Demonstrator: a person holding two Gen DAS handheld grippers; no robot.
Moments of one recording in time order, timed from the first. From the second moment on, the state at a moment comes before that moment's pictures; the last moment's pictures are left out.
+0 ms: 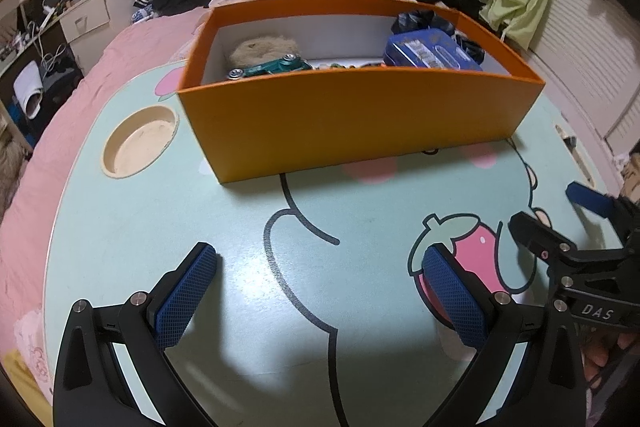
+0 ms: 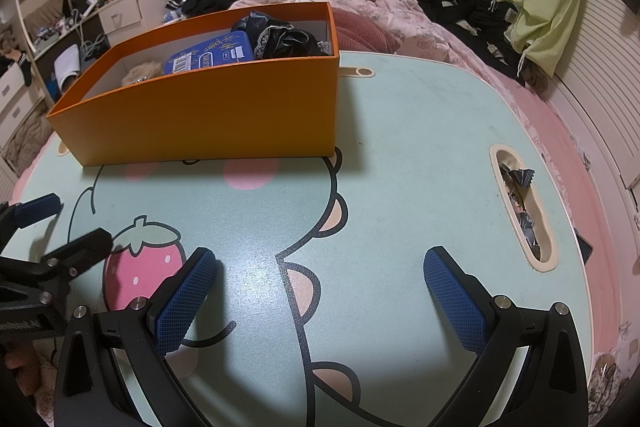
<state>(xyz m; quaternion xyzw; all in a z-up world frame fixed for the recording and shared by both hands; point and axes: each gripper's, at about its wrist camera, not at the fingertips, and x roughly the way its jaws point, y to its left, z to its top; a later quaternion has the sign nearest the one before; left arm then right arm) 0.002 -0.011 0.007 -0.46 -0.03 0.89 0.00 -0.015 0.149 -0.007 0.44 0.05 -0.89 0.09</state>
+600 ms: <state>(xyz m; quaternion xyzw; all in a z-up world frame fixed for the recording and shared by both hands) 0.011 -0.043 0.066 -0.38 -0.09 0.92 0.04 -0.016 0.149 -0.007 0.44 0.05 -0.89 0.09</state>
